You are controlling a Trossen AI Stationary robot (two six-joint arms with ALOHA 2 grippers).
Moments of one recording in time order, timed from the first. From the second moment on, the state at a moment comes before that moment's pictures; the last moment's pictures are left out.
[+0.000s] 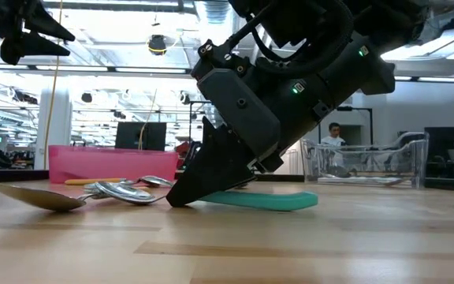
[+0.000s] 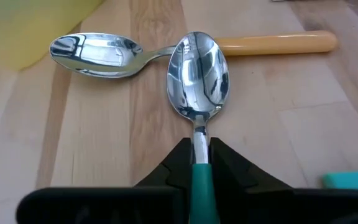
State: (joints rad) left arm -0.12 0.07 0.63 -0.87 -0.78 -0.52; right arm 0.35 2.19 1.17 0.20 0.33 0.39
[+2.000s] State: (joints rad) left arm -0.11 0.07 0.63 -0.87 -0.78 -0.52; right arm 0.36 2.02 1.24 0.94 0.36 0.20
